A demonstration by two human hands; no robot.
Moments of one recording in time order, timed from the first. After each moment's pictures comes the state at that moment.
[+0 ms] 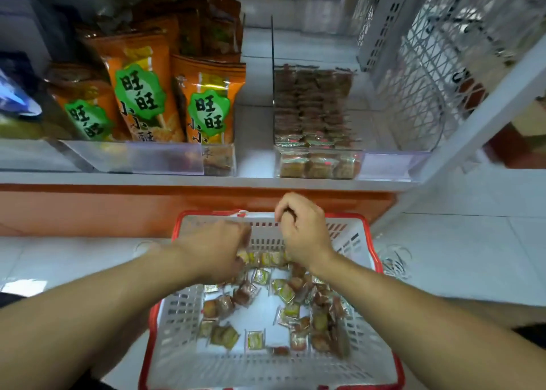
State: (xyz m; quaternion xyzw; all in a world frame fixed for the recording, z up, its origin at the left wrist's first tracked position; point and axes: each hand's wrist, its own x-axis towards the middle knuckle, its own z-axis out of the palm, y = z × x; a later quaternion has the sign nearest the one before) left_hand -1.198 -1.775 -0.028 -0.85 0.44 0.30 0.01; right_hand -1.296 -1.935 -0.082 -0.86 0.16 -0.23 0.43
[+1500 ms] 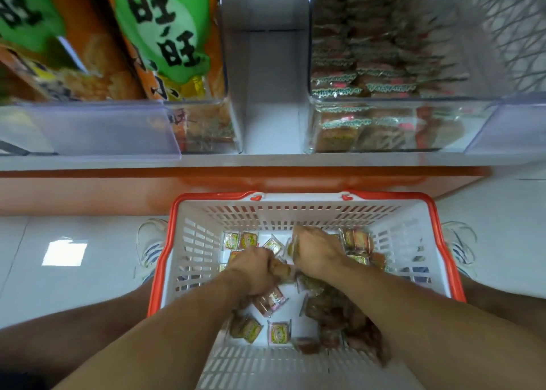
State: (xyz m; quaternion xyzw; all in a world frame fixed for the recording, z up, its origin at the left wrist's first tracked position) left_hand -1.200 -1.788 -0.278 -0.84 0.29 0.45 -0.04; right_hand -1.278 -1.941 -0.266 -0.91 0.21 0.27 0.23
